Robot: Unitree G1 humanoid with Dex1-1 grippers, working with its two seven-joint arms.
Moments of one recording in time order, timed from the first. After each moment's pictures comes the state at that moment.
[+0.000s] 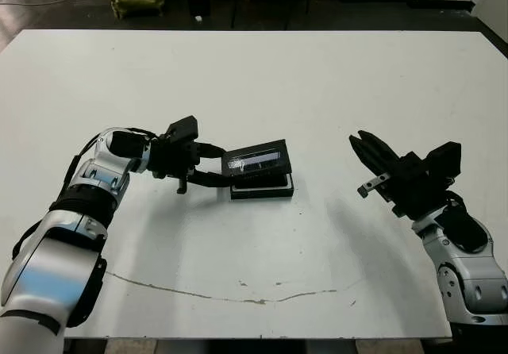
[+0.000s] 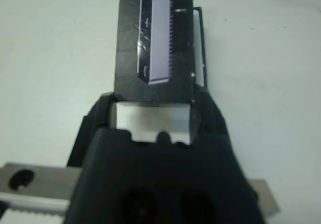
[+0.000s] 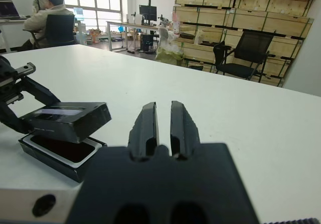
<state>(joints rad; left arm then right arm) -0.80 0.45 -0.27 0.90 -0.05 -0.20 -1.35 -0.10 -0.39 -0.07 -0.17 0.29 0.13 0.48</state>
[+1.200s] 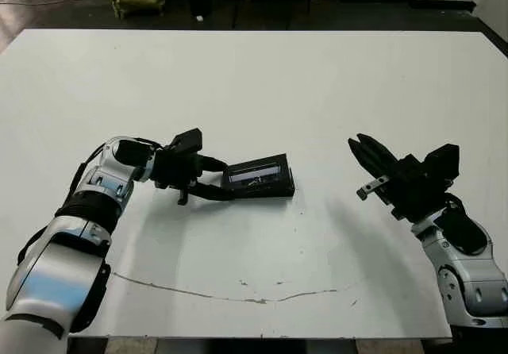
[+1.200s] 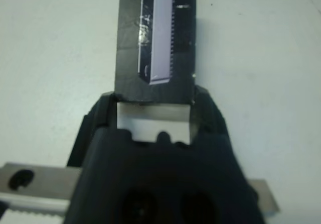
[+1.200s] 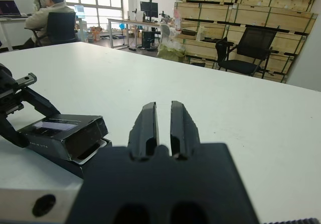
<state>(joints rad) -0.79 0.41 -0.27 0.92 -0.01 -0.20 -1.34 -0.09 -0.38 -0.07 -0.18 0.29 0.14 0.47</state>
